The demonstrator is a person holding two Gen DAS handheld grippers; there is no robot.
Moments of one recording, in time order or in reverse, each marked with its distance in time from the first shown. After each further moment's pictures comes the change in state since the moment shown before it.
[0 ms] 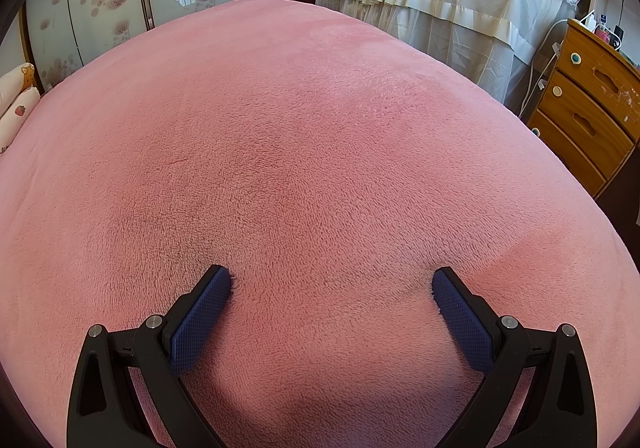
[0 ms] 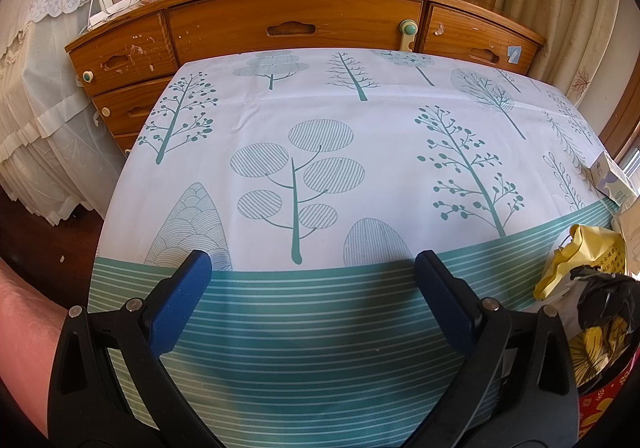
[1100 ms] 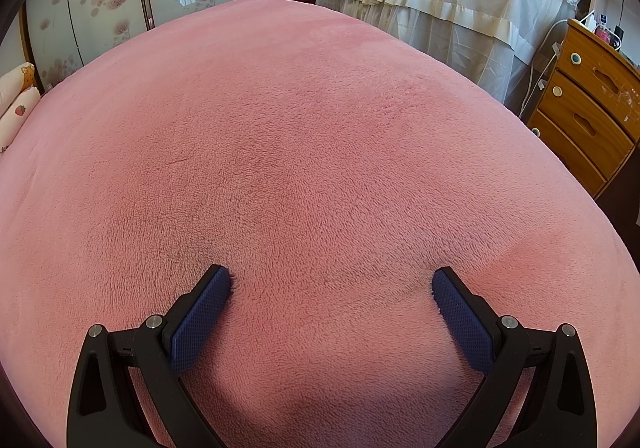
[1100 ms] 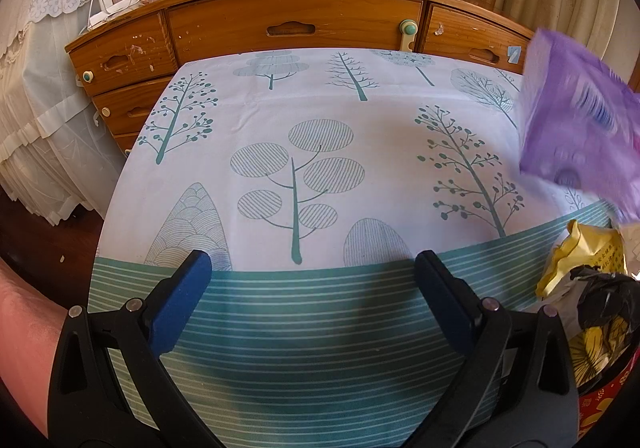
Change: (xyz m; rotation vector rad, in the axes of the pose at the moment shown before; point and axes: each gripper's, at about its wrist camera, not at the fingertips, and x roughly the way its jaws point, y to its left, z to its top) left arm 0.000 0.000 -0.001 -0.001 -0.001 0.002; right arm 0.006 0.001 0.008 0.001 0.000 0.001
